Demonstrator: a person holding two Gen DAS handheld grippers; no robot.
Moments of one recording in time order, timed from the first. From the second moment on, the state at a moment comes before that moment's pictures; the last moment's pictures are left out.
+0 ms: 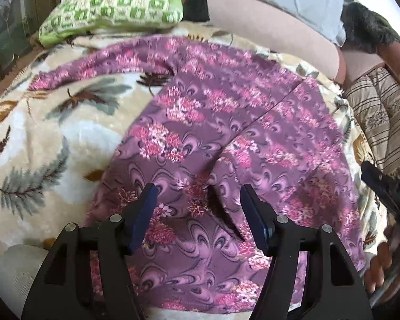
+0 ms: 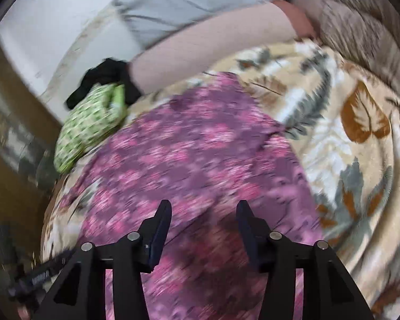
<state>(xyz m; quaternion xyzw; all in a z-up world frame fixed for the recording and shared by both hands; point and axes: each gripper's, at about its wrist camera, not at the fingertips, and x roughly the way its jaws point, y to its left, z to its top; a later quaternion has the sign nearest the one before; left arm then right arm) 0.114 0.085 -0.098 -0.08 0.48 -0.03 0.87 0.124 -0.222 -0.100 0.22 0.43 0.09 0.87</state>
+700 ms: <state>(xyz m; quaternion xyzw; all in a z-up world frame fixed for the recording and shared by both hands) 0.086 0.064 -0.067 -0.07 0.49 -0.06 0.87 0.059 -0.182 -0.027 0.20 0.41 0.09 0.89</state>
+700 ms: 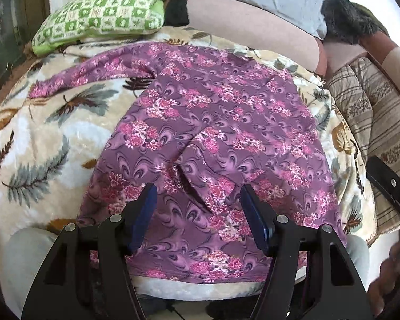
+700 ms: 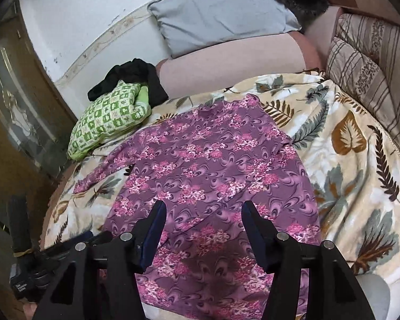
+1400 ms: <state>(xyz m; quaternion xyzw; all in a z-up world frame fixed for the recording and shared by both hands) 0.227 0.318 -0.106 -0.26 0.49 0.13 0.82 0.133 -0.089 -0.059 0.17 0.47 0.18 0.85</state>
